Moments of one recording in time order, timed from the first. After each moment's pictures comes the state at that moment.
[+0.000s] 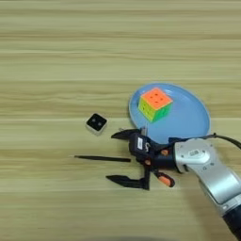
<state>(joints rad) -0.10 -0.41 0.37 0.02 -0.02 0.03 1.01</state>
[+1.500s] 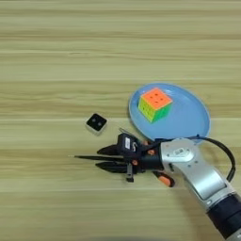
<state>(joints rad) -0.15 -0.34 0.41 0.13 0.00 0.03 1.01</state>
